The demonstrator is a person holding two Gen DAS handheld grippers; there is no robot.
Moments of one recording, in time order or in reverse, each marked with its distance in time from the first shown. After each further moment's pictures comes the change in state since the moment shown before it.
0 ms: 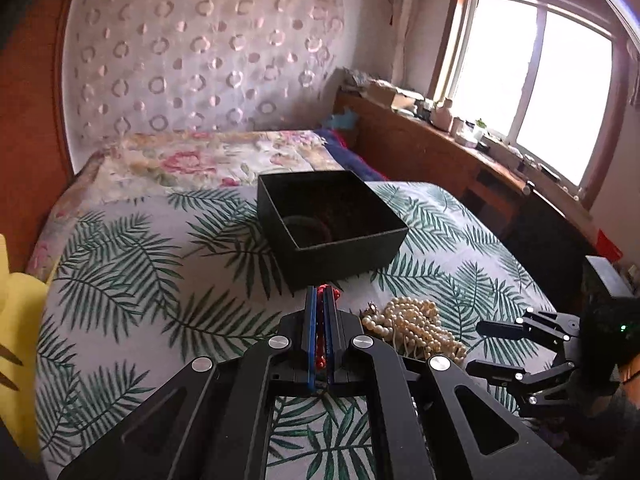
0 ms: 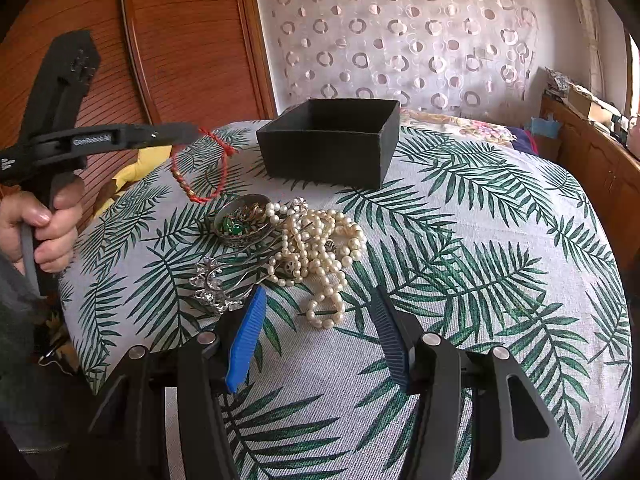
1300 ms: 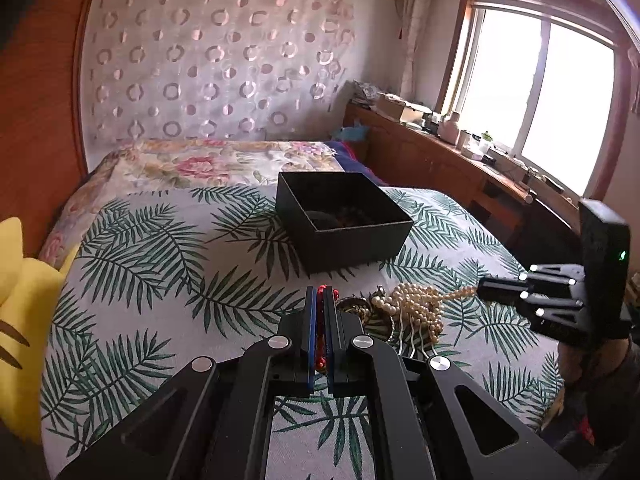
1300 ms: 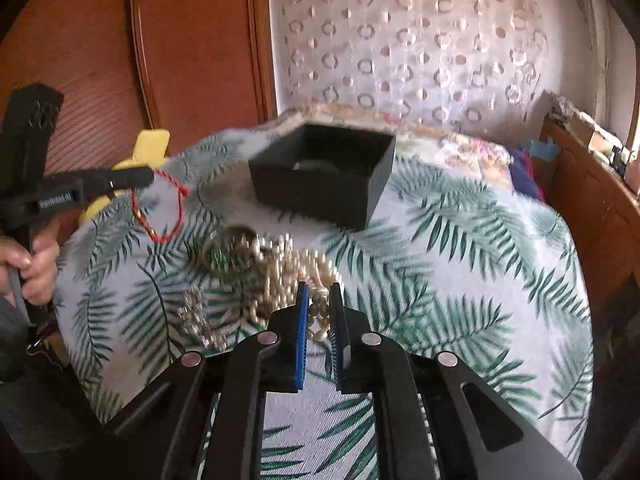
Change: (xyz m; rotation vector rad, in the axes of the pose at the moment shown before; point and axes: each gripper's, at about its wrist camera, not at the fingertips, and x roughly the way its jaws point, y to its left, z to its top) left arm -0.026 0.006 -0.025 -0.022 -0.049 0.025; right arm -0.015 -0.003 0.040 -0.082 -0.013 -0.044
